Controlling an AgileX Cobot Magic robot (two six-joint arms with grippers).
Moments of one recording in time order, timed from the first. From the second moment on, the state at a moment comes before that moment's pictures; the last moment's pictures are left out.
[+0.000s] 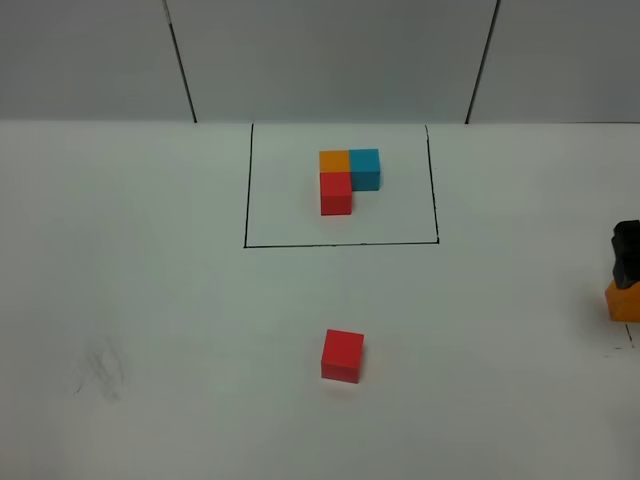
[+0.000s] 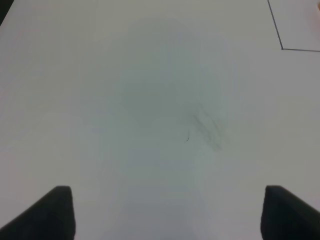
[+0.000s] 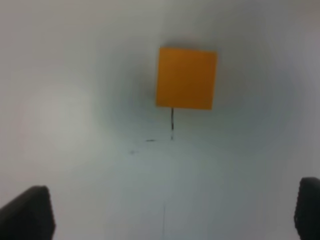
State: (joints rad) left arm -0.02 -0.01 -0.51 0.06 1.08 -0.10; right arm -0.07 1.58 -1.08 -0.07 0.90 0.00
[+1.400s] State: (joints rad) left arm -0.02 -0.01 -0.51 0.06 1.08 -0.10; right arm -0.12 1.94 -1.09 -0.06 0.57 -0.03
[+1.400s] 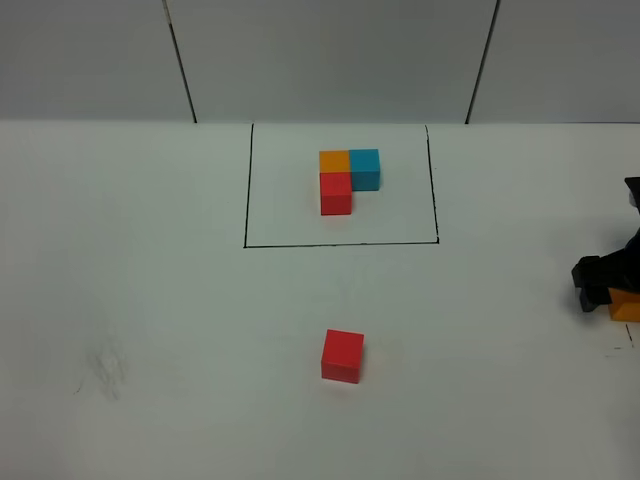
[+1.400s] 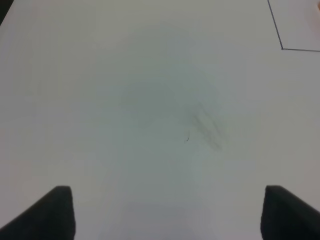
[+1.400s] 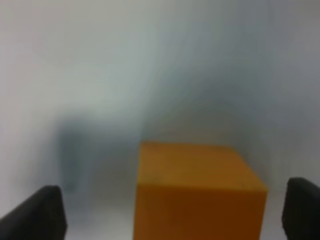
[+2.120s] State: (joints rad) left arm -0.02 -0.01 -0.51 0.06 1.08 -0.10; right arm -0.06 1.75 -1.16 -0.05 0.69 0.01
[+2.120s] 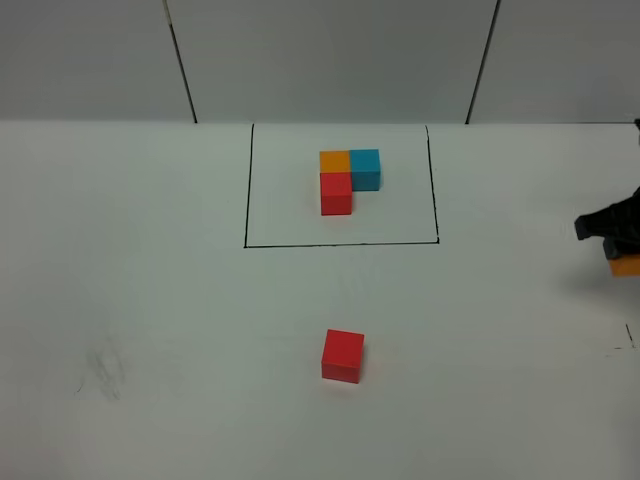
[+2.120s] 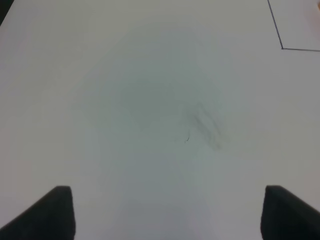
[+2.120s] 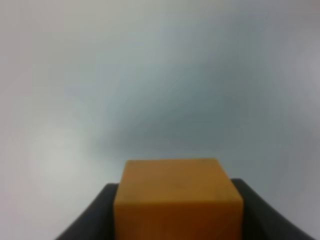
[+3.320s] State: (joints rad) left arm -0.02 -0.01 -0.51 0.06 1.08 -0.10; right arm 0.61 1.94 -1.52 -0.20 0.98 0.86
